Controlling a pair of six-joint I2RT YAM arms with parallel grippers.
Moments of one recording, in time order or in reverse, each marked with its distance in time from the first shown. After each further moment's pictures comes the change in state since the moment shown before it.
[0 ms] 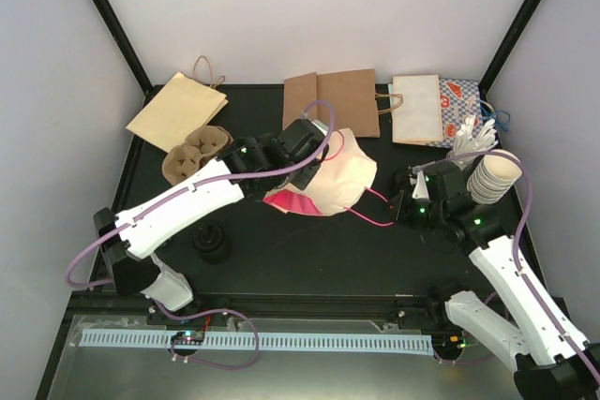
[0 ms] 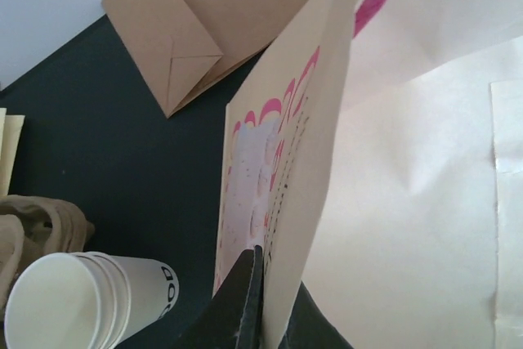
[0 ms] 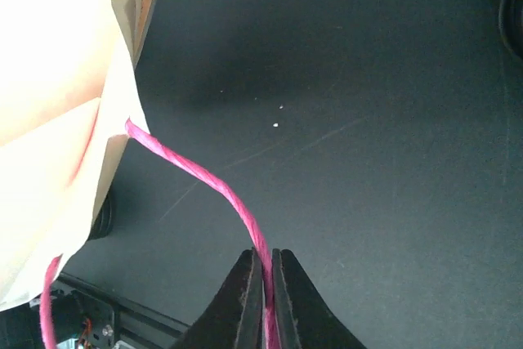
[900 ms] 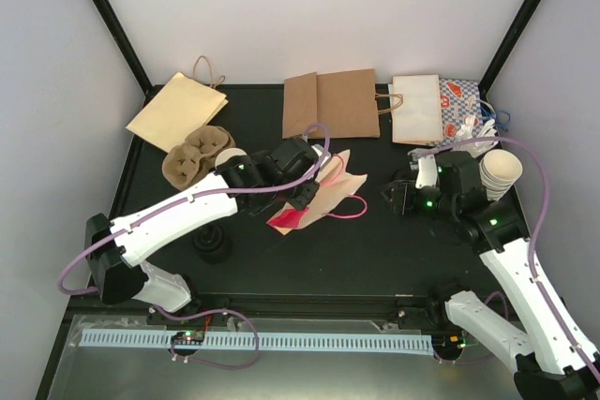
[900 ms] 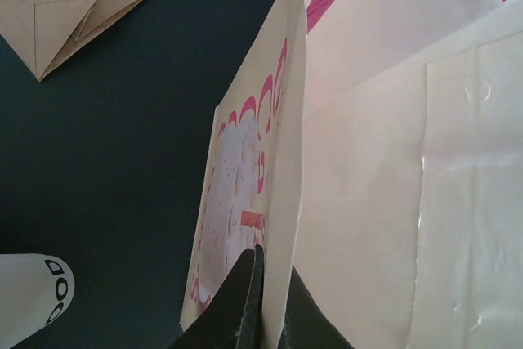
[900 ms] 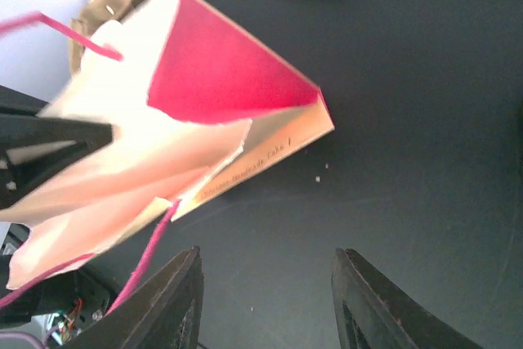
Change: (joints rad) left arm 0.007 -0.095 -0.252 0.141 0.240 -0.010; right arm 0.000 -0.003 0.126 -0.004 -0.051 -0.216
